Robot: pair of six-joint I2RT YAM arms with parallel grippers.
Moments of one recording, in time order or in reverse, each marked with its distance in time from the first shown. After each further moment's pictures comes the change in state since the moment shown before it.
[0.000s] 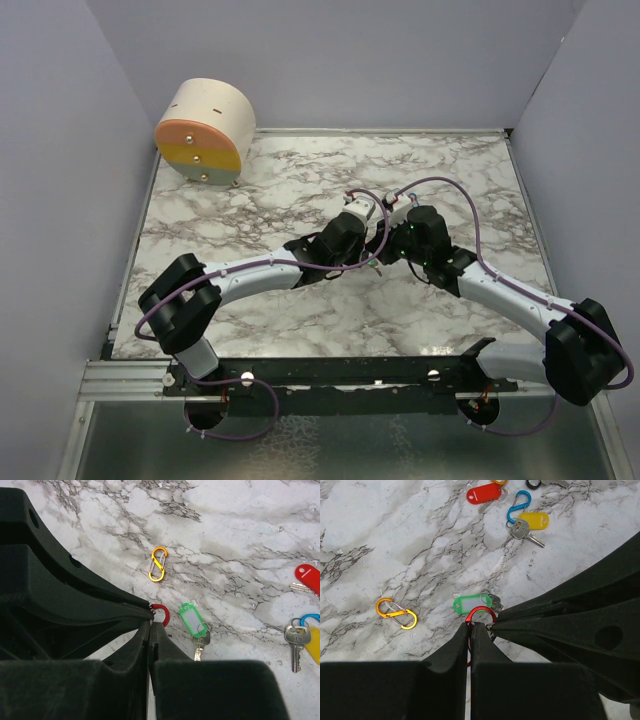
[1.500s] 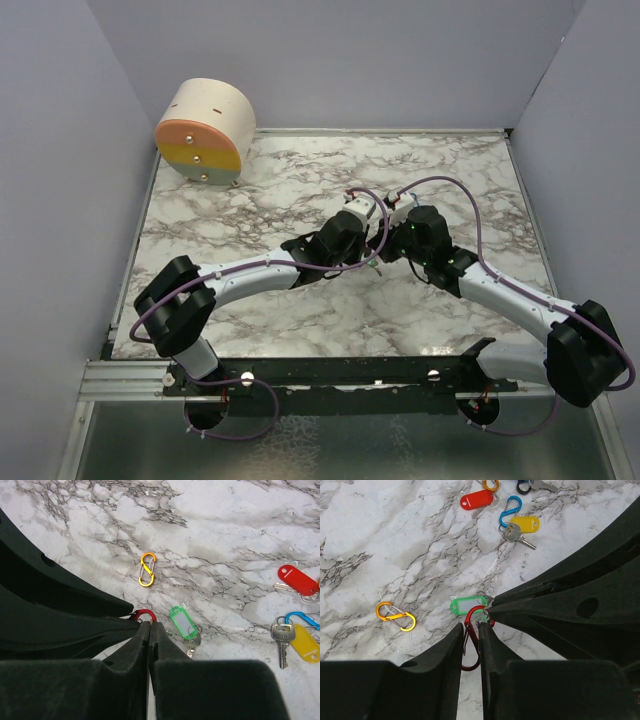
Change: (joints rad) left arm 0.000 -0.028 0.000 -0.002 0.019 0.011; right arm 0.000 -0.011 0.000 0.006 0.066 0.001
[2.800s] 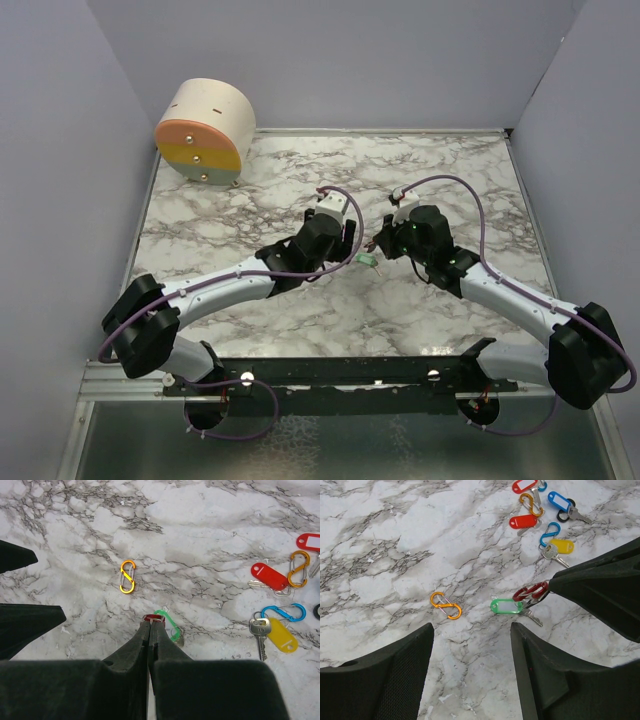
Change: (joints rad) left arm 0.020 -0.188 -0.113 -0.016 -0.154 -0.019; right arm 0.000 -0.012 0.000 -0.001 0.098 0.008
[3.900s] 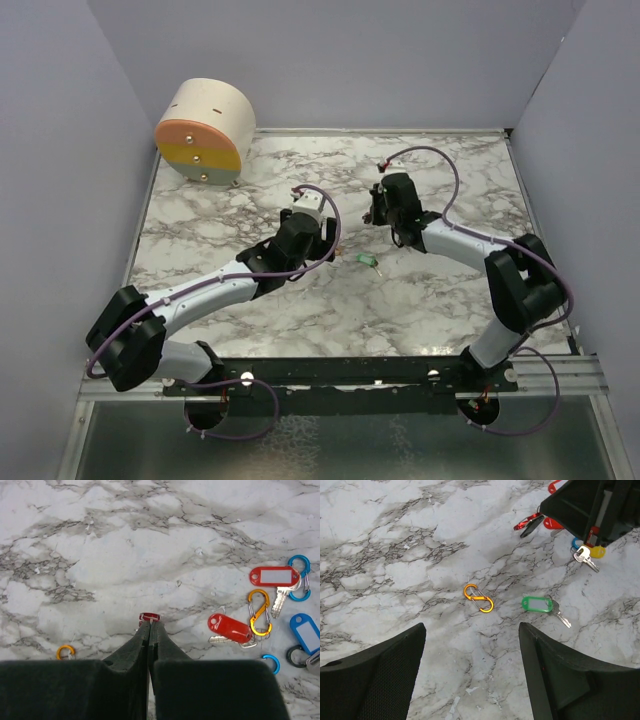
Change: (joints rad) left arm 0.093 -0.095 -0.108 0.006 0.019 -0.014; right arm -0.064 0.440 0.292 0.056 0.204 0.069
